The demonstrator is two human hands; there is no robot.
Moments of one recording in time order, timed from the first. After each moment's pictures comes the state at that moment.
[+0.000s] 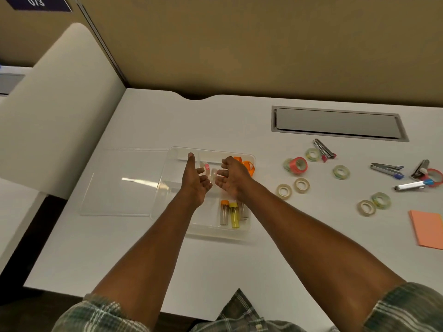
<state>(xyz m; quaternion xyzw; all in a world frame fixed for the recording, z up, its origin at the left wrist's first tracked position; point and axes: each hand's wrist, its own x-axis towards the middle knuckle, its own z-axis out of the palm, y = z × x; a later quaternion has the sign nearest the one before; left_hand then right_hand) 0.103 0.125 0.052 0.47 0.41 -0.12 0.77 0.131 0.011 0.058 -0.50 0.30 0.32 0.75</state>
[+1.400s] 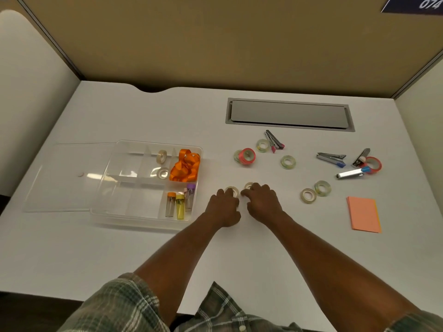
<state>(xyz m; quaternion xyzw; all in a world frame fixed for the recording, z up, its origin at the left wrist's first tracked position) 0.057 -0.095 -0.006 0.96 -0.11 -0.25 0.10 0.075 -0.249 -0.021 -0.97 -0.13 0.18 0.07</state>
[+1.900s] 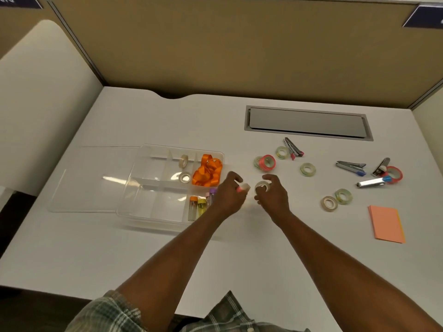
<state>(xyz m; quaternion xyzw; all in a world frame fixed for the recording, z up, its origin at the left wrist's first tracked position) 0.068 -0.045 0.037 0.86 0.09 -0.11 0.50 0.082 -0.191 0.010 -0.85 0.17 0.09 0.49</state>
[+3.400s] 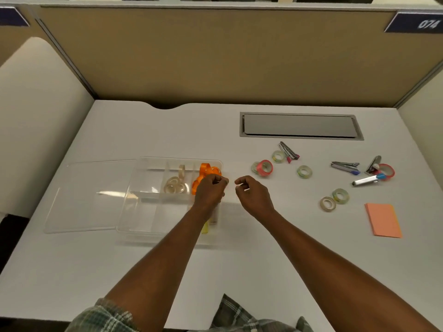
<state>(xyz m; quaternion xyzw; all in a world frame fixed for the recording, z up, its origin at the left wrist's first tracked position) 0.094 0.003 0.049 0.78 0.21 -0.12 0.58 0.086 -0.140 0.041 -0.88 0.07 0.10 0.45</state>
